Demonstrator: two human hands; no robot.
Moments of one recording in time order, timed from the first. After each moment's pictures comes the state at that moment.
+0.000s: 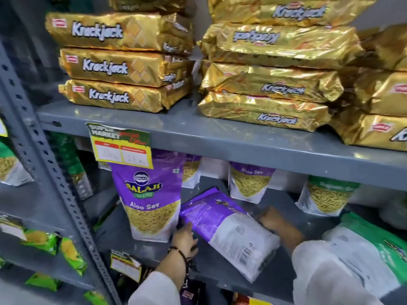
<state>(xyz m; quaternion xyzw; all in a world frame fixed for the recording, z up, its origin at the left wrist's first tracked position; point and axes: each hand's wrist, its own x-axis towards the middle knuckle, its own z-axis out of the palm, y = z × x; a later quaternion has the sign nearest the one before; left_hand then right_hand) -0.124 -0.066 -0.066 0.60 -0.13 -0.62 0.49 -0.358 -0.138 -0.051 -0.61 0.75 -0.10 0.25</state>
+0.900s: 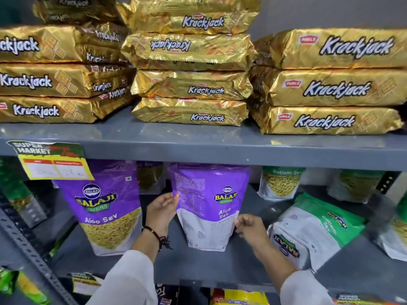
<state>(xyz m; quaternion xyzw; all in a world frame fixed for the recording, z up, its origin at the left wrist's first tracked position) -0.163 -0.096 -0.014 0.50 -0.37 -0.53 0.57 -0.388 -0.055 -0.064 -0.44 0.61 -0.50 0.42</state>
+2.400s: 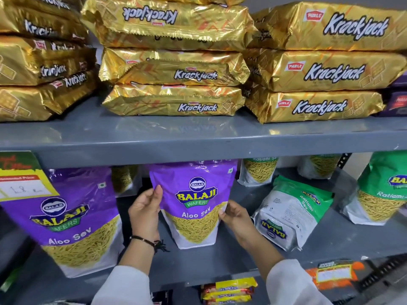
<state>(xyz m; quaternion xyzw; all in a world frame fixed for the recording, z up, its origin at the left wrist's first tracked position) -0.164 -0.110 -0.024 0.40 -0.37 -0.54 0.64 -0.377 -0.061 -0.077 -0.41 0.53 -0.57 0.48</state>
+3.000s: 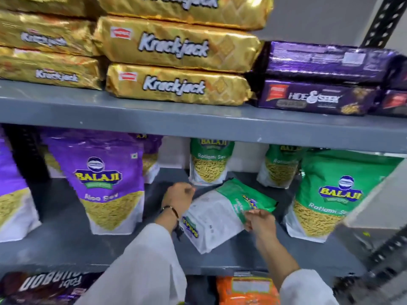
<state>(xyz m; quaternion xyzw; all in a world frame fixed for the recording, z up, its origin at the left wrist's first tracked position) -0.425 -0.079 -0.036 0.59 -0.72 -0.27 0.24 -0.631 -0.004 -0.085 -0.18 0.66 -0.61 0.39</state>
